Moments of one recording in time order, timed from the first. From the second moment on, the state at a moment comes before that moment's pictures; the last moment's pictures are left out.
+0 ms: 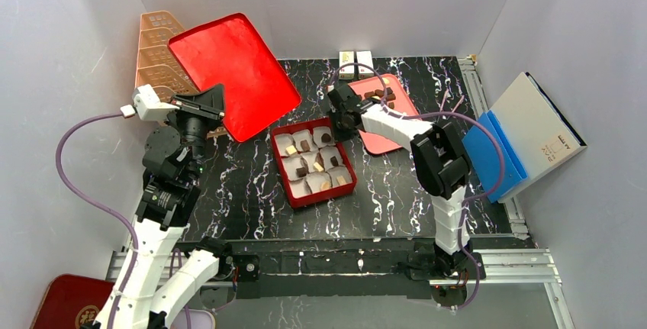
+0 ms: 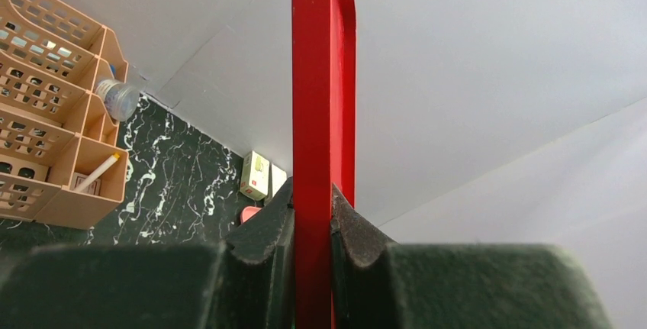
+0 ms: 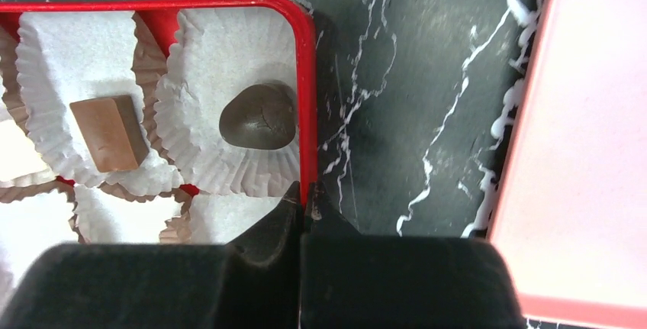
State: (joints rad) left arm -0.33 0.71 1.03 -0.16 -0.35 -0.82; right arm 0.67 2.03 1.54 -0.54 0.01 0.34
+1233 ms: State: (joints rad) left arm -0.33 0.73 0.97 -0.13 -0.34 -0.80; right arm 0.60 2.25 1.89 -0.66 0.30 0.49
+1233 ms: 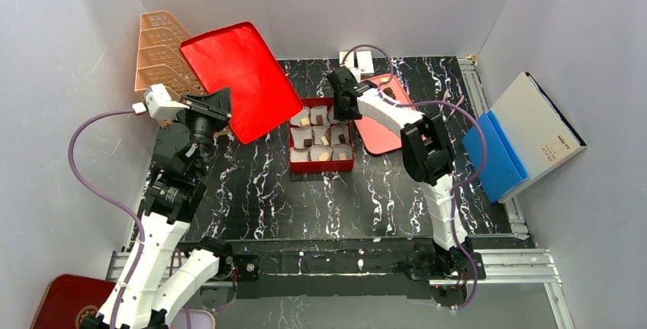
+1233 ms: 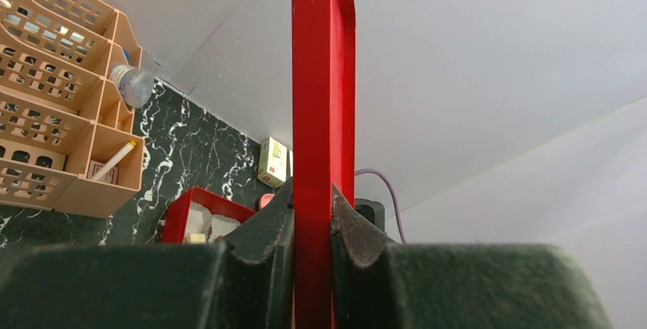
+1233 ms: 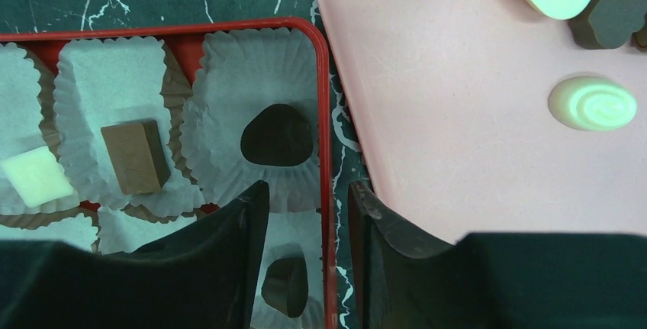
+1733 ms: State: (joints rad) left arm -0.33 0.78 1.01 -0.17 -0.33 -0.78; right arm 0.60 2.18 1.91 -0.64 0.33 0.40
